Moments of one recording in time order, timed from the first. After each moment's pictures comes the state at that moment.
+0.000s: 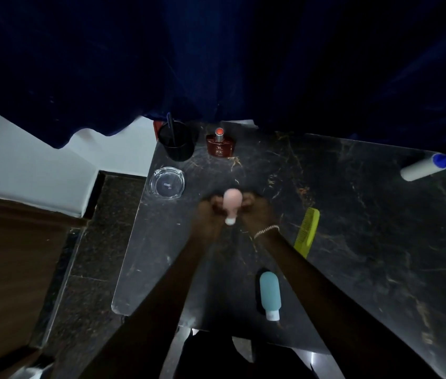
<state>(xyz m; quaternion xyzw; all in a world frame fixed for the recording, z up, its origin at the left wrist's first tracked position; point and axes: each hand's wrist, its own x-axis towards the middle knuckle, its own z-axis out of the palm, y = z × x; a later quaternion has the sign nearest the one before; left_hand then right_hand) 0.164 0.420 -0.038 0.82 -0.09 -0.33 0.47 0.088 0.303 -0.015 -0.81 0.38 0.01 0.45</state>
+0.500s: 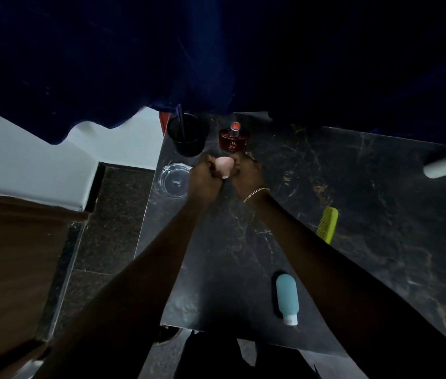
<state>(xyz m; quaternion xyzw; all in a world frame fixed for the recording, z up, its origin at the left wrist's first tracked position) 0.259 0.402 -0.042 0.89 -0.16 -0.19 0.39 0.198 0.298 -0.031 -0.86 0.34 -0.04 0.37</state>
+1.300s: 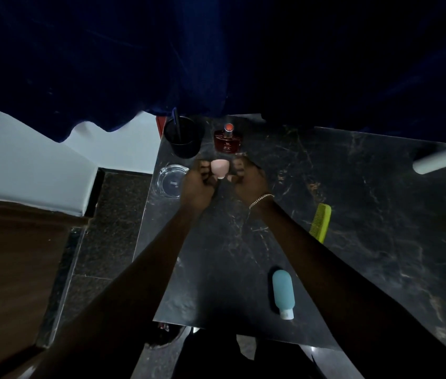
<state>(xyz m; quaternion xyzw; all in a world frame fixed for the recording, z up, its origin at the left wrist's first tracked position) 0.253 0.420 -0.047 0.86 -0.17 -0.22 0.43 0.169 0.294 -0.035 -0.84 0.35 -0.05 0.42</state>
